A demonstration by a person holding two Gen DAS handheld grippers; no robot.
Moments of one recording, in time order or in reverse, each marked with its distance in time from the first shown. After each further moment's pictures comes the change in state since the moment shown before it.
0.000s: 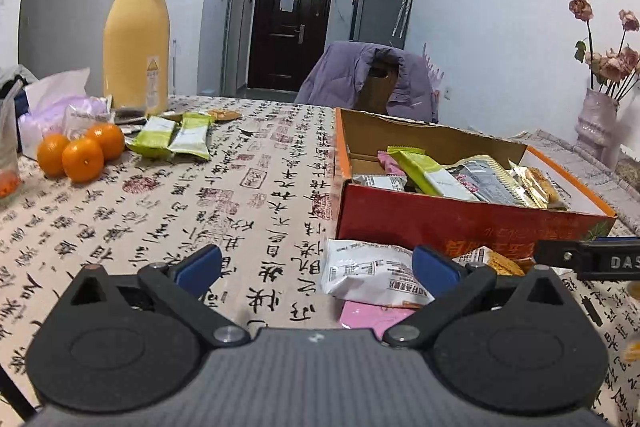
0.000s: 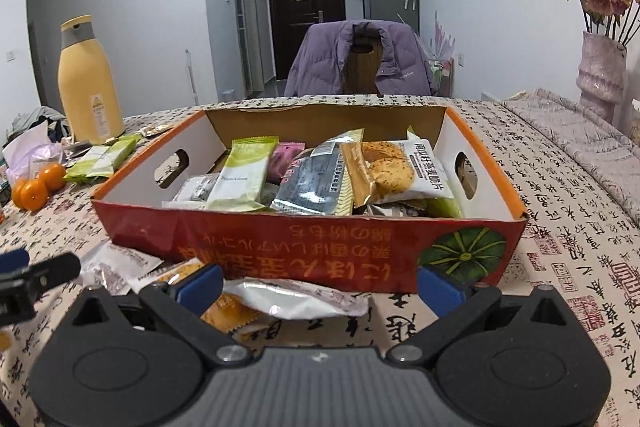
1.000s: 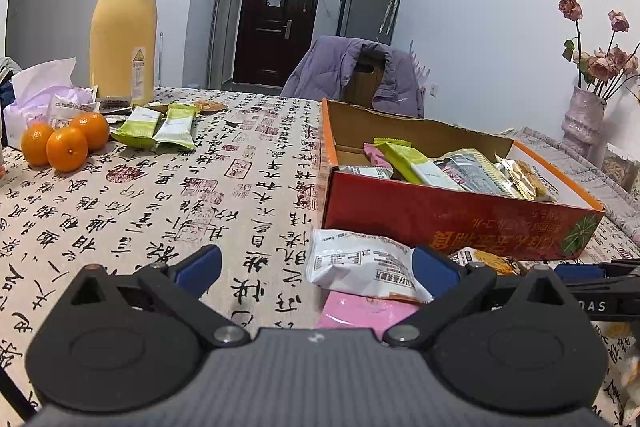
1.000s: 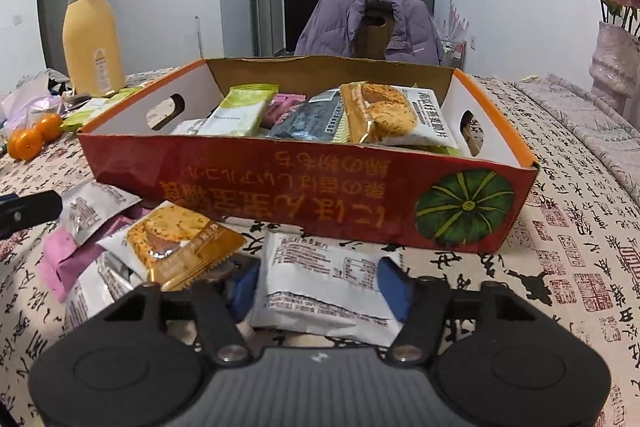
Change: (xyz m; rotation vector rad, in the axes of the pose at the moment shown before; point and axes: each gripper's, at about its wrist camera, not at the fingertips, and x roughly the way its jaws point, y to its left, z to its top) left arm 0.002 -0.002 -0.005 -0.003 0.017 -0.045; right arm 0.011 -0.011 -0.024 -0.071 0.078 0.012
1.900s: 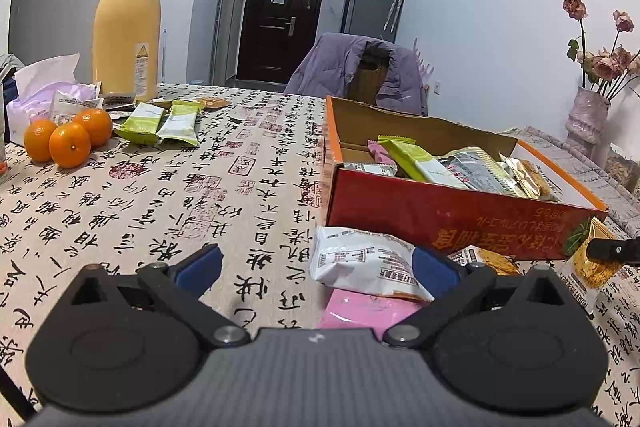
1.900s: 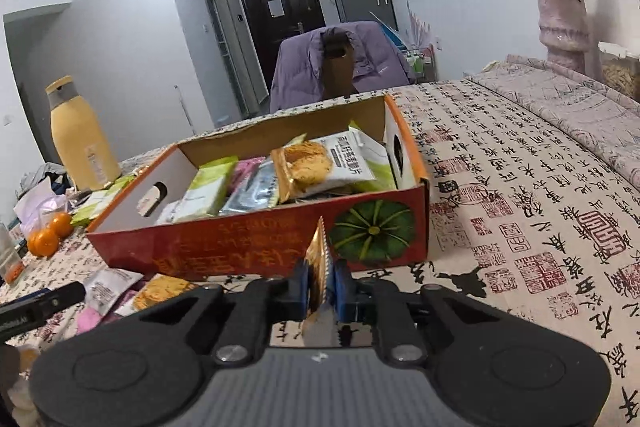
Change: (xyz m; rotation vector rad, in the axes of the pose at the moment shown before) left arm 0.001 0.001 0.000 -0.007 0.008 0.010; right arm -0.041 -0.064 -0.001 0.237 -0.118 0.059
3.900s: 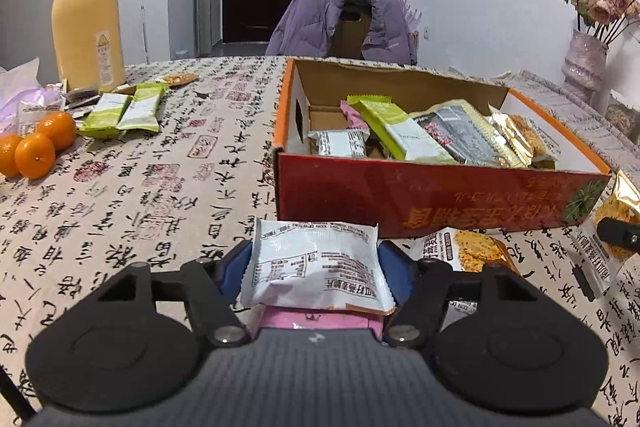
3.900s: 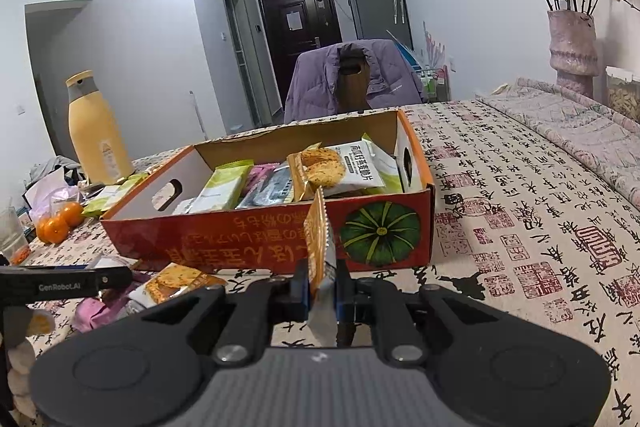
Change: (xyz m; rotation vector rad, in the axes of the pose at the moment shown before) left arm 0.025 -0.038 0.018 0.099 0.151 0.009; right arm -0.016 0.007 -0.012 -0.062 -0.053 0.021
